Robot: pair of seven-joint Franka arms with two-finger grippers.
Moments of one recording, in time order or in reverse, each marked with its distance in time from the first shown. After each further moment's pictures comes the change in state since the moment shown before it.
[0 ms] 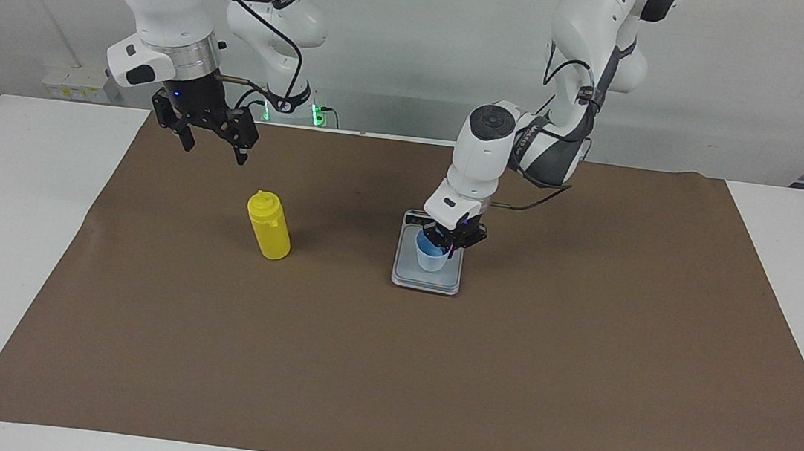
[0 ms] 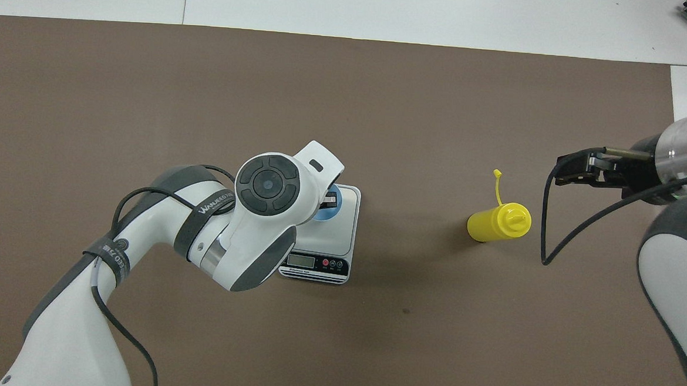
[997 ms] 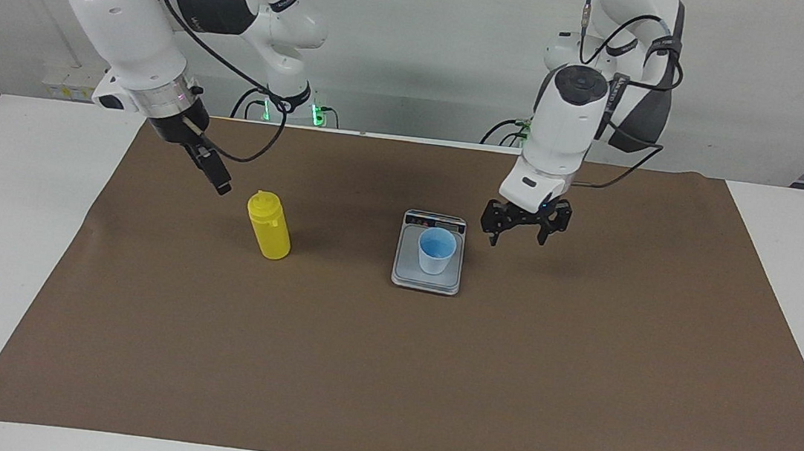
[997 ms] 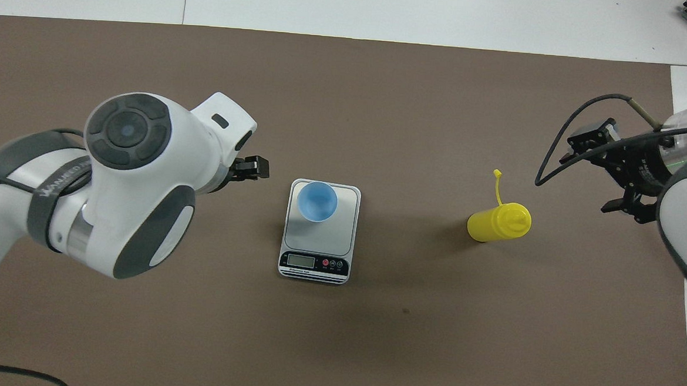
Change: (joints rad) left arm 0.176 -0.197 0.030 0.039 0.011 -0.251 0.204; right arm -0.073 0.096 -0.003 0.000 0.139 -0.002 0.574
